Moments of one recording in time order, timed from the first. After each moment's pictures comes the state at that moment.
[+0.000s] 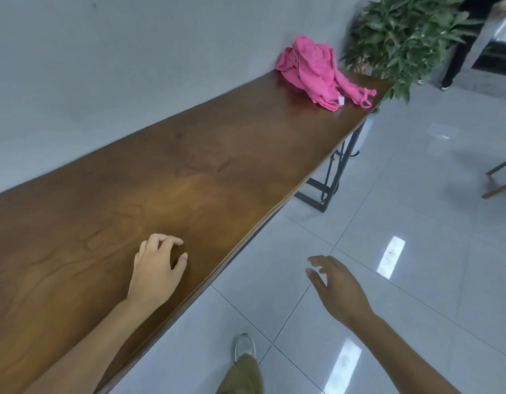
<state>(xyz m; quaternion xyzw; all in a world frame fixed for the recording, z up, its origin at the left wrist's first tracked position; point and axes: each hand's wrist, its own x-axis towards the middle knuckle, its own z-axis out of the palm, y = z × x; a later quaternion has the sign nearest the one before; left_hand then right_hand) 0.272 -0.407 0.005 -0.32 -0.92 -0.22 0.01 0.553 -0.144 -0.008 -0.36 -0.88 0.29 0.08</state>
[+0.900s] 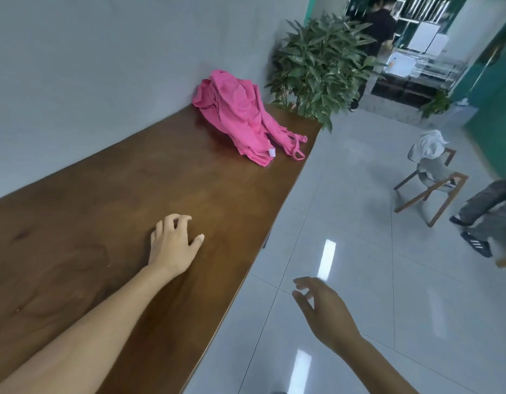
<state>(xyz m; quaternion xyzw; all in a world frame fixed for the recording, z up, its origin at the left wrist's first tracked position) 0.119 0.036 0.014 -0.42 -0.88 -0.21 -0.06 0.461 0.123 0.026 -0.46 -0.85 0.25 0.08</state>
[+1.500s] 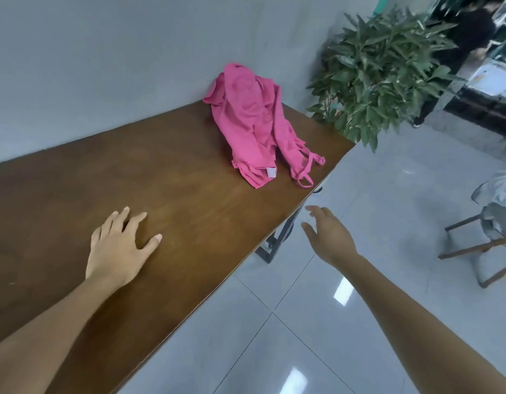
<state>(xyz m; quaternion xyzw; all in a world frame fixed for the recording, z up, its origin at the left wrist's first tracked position) 0.107 0.112 -0.007 -0.27 -0.95 -0.14 0.00 0.366 0.459 0.069 -0.35 -0.93 0.12 0.05</state>
